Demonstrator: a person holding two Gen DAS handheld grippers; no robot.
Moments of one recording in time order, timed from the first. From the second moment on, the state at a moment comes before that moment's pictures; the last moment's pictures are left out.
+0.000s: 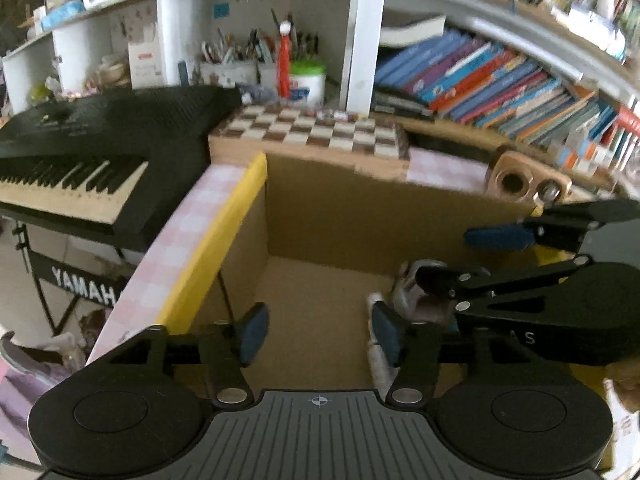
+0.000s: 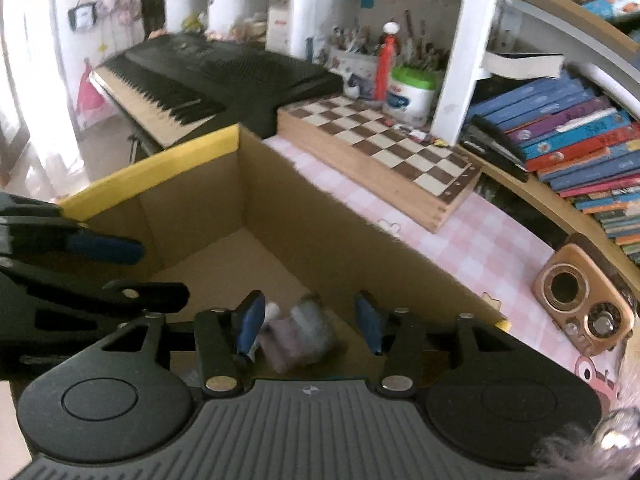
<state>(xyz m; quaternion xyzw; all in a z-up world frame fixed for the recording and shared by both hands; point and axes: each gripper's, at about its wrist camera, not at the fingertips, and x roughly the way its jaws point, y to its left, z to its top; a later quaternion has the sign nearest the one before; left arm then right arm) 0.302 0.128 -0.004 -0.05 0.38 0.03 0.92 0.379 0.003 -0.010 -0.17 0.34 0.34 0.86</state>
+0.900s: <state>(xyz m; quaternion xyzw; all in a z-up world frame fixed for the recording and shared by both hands) 0.186 0.115 0.064 -0.07 0.24 0.04 0.97 0.265 -0.106 0.064 0.00 0.22 0.19 0.96</state>
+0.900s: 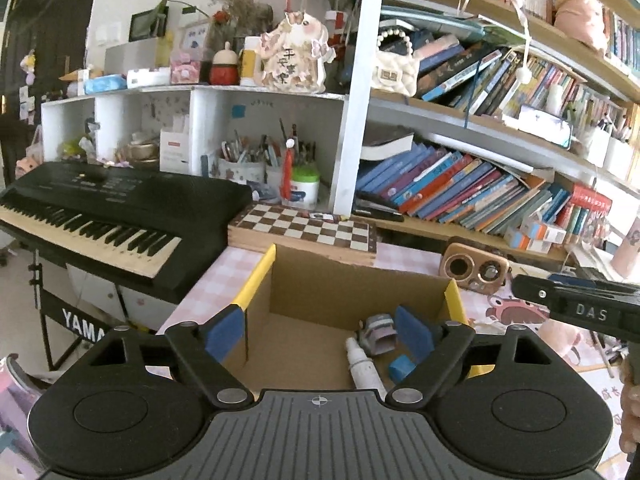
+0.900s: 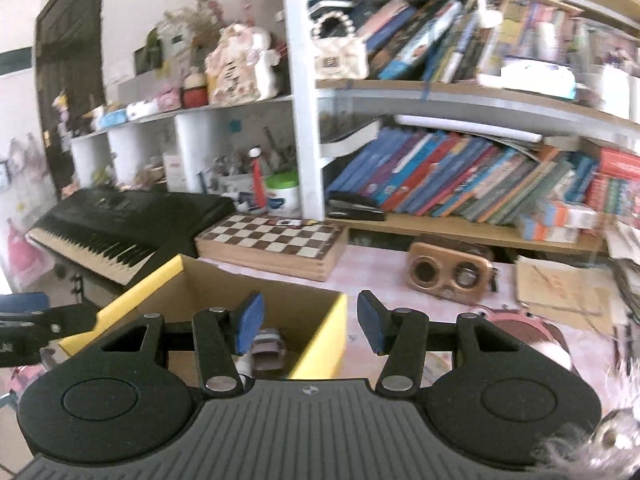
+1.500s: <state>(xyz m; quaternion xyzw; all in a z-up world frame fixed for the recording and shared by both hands) 0.089 0.096 0.047 -0.08 0.26 0.02 0.96 0.133 -0.133 0.029 -0.01 0.24 0.14 0.96</state>
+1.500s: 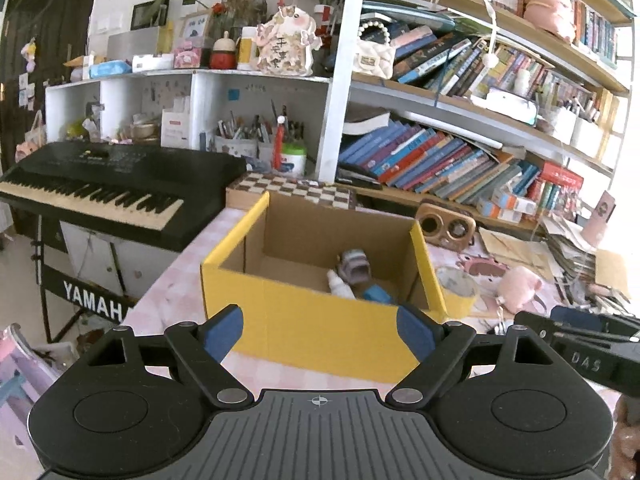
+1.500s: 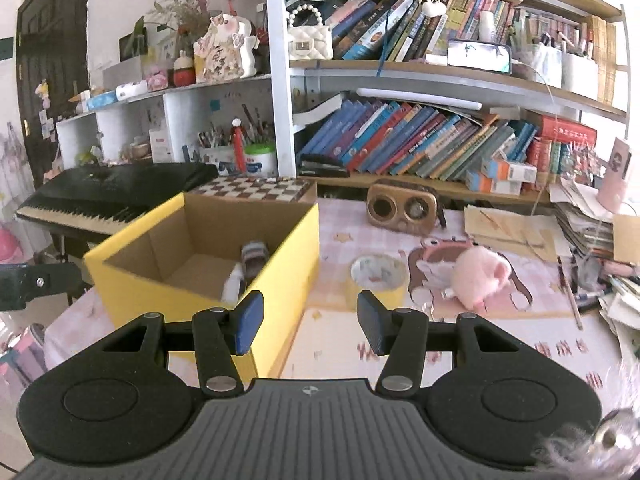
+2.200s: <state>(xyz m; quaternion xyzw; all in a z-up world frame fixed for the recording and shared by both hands) 0.039 0.077 0.022 -0.05 0.30 -0.03 0.95 0.057 -0.135 -0.001 0.00 0.30 0.13 0.95</state>
